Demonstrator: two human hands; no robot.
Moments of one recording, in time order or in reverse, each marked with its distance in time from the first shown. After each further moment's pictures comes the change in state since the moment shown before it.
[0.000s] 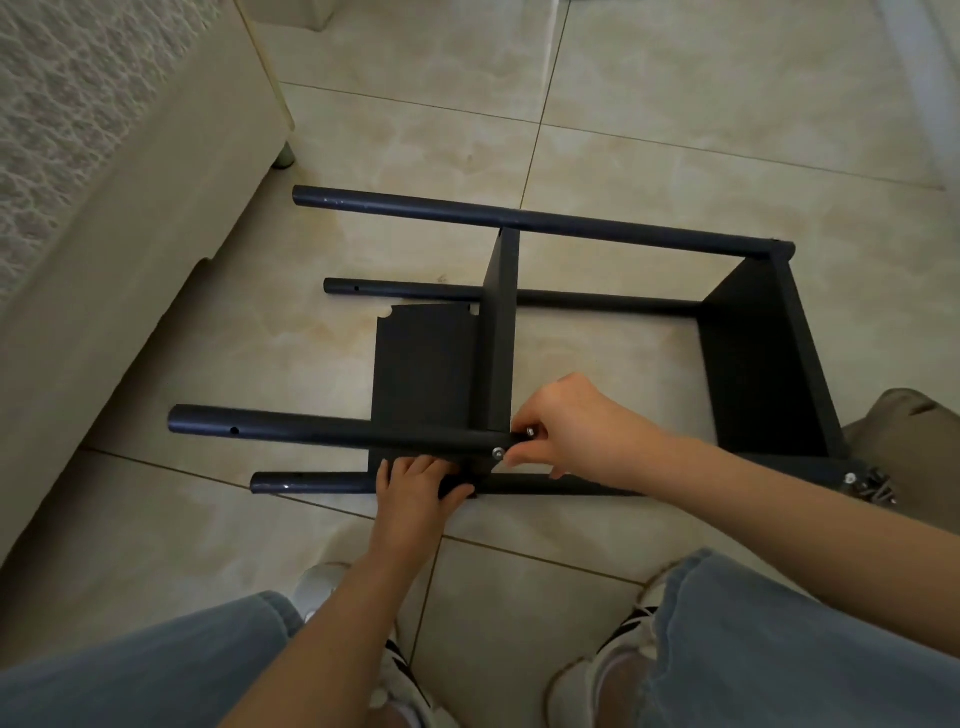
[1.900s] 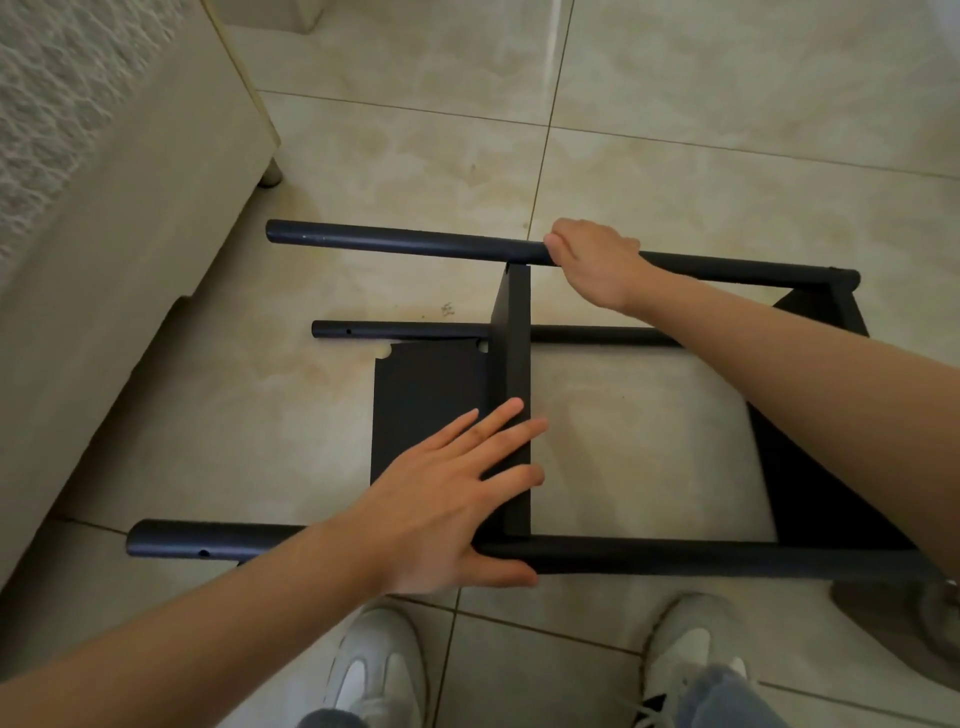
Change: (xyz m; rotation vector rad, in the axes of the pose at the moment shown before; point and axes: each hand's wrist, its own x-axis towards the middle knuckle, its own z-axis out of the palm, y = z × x) left_hand 0.060 0.060 -0.121 0.386 -0.274 0.788; right_hand 0.173 0.094 -0.098 -0.088 0.442 0.214
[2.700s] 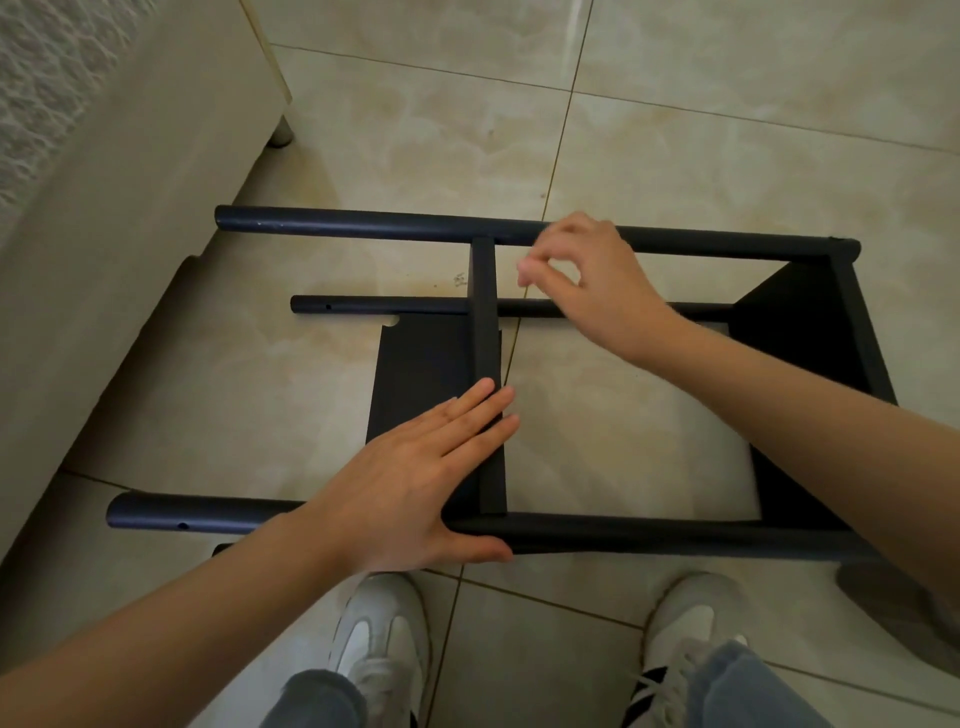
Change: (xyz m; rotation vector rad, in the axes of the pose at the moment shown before) left_hand -0.031 -0.009 0.008 -0.118 0.051 -0.113; right_hand -0.069 -0.035 0.011 0.330 0.120 -0.232
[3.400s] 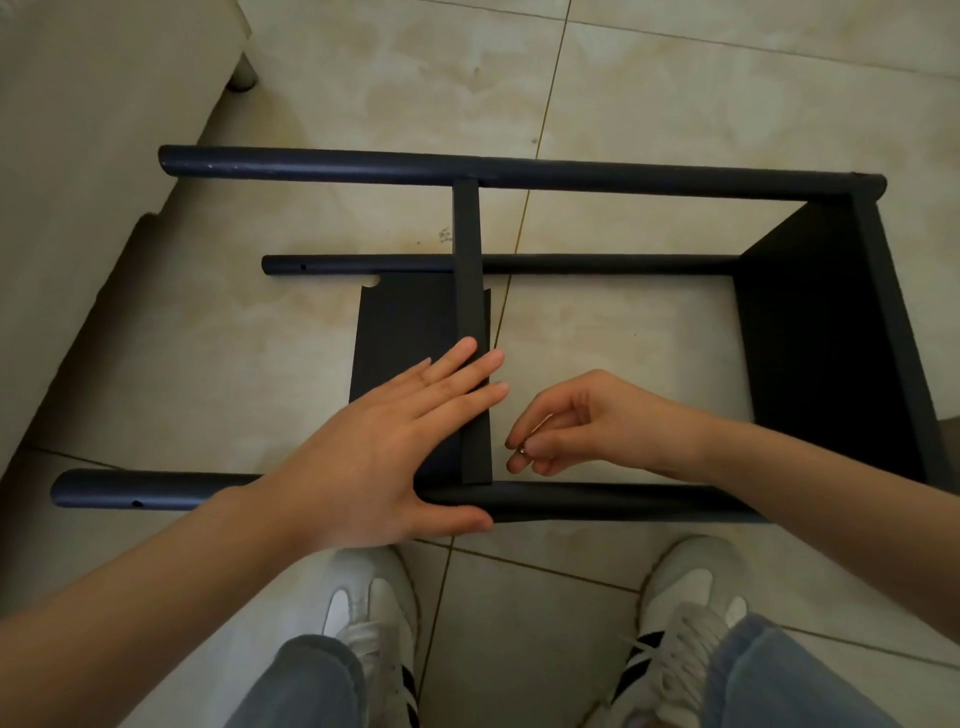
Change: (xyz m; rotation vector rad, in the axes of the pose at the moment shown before) left_hand 0.000 -0.002 -0.001 -0.090 -0.021 -0.008; right_hand -0.106 0.014 0.024 0.689 -0.773 0.453
